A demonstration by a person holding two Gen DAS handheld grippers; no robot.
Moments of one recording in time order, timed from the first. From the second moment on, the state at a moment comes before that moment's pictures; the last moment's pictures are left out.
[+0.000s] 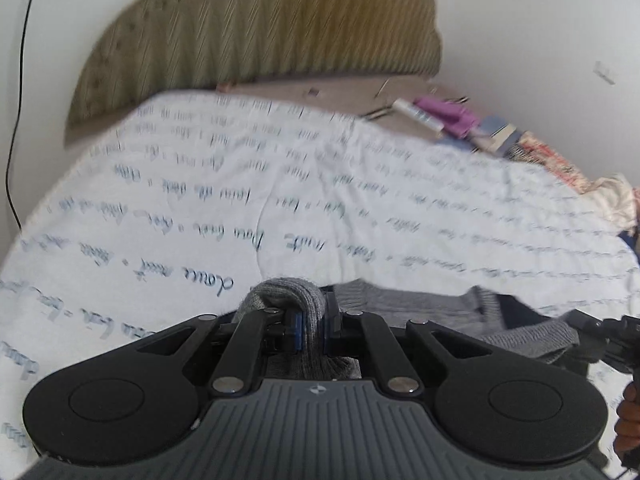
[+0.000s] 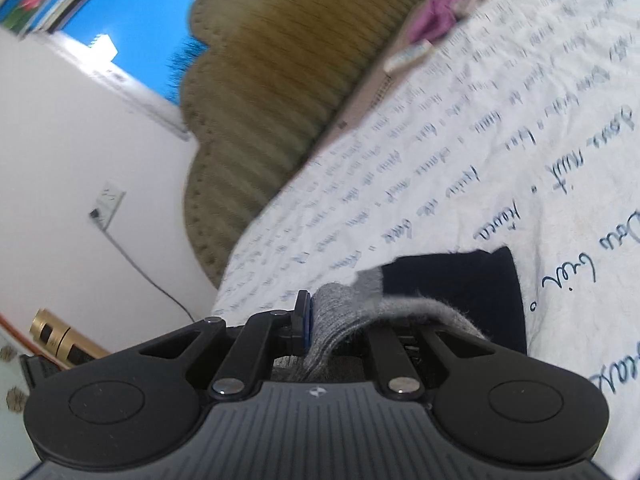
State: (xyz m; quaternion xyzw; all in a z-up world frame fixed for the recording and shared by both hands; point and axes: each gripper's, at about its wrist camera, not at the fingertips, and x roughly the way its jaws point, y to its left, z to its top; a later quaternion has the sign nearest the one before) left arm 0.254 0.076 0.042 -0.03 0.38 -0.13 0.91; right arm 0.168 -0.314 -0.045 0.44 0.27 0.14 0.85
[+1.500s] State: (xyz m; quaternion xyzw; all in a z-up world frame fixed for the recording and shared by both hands) left arm 0.104 0.112 -0.022 0.04 0.38 -0.03 0.92; right arm 0.077 -0.170 -0.041 0.02 0.36 0.06 0.93
